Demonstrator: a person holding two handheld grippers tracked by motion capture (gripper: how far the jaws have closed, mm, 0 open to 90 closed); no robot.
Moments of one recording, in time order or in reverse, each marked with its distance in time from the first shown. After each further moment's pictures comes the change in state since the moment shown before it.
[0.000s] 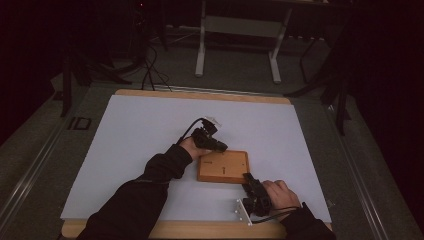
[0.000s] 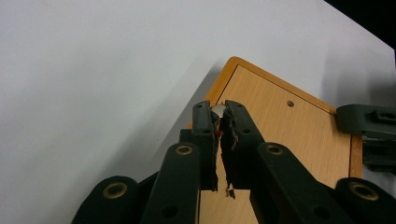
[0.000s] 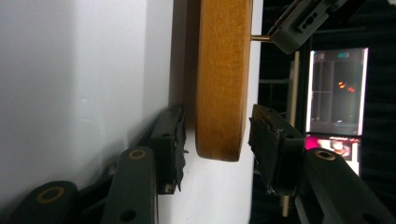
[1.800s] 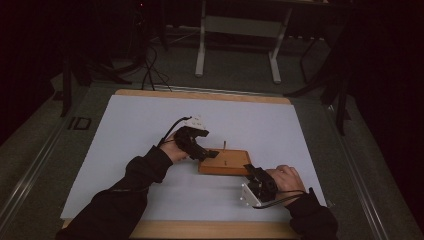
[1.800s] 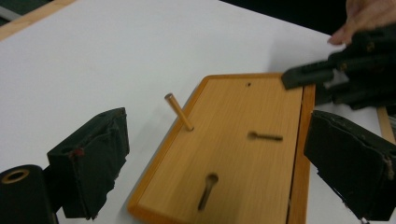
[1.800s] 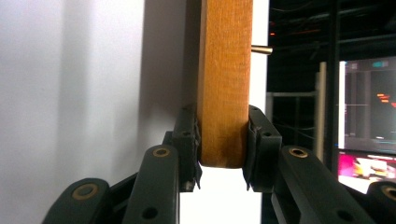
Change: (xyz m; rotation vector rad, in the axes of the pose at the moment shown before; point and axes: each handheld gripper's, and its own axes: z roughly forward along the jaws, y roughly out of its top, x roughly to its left) left arm -0.033 -0.025 -0.071 -0.179 0.090 0.203; right arm -0.056 -0.014 0.006 -0.079 0.142 0.060
